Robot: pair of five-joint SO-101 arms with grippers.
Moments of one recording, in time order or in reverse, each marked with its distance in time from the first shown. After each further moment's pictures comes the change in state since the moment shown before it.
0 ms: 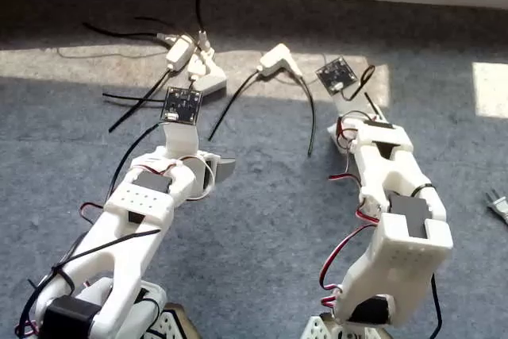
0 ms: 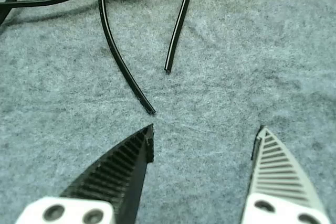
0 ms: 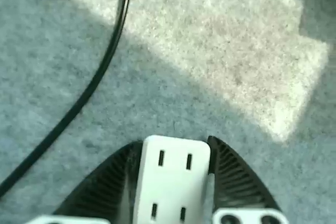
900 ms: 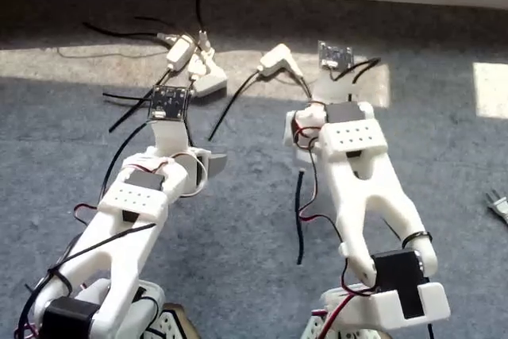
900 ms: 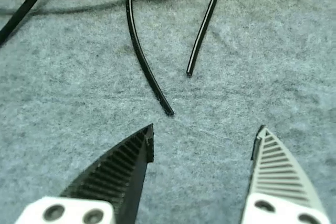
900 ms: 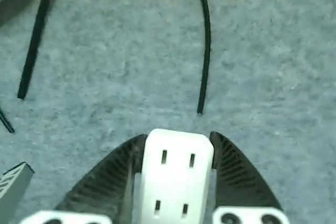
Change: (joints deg) left arm -3.1 0.0 0.0 0.0 2.1; right arm -20.6 -27.7 -0.4 38.5 -58.7
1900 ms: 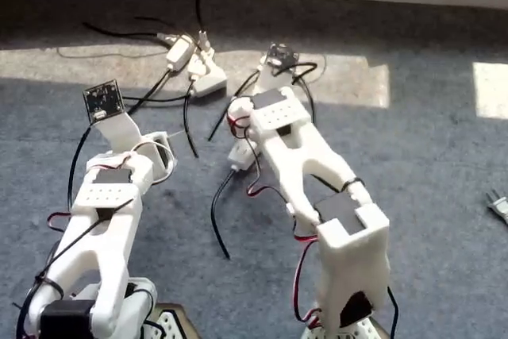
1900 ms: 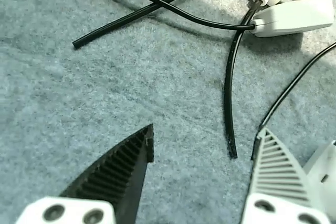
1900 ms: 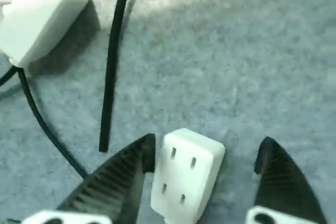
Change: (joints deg) left arm -13.2 0.0 0.0 -2.7 11.6; right arm -12.7 28.0 -23.8 -2.8 -20.3
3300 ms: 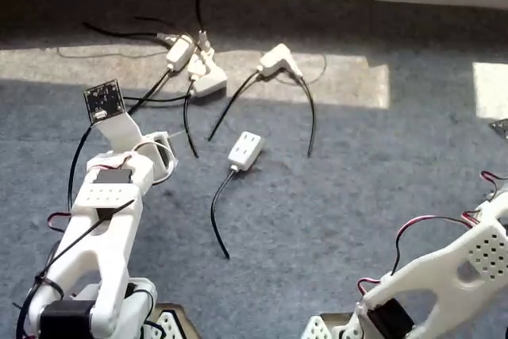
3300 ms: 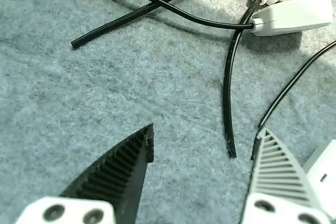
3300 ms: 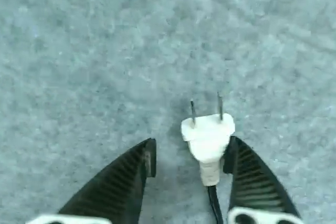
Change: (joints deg) left arm 0.1 0.0 0.0 0.0 0.0; right arm 78.9 24.8 -35.1 27.3 113.0
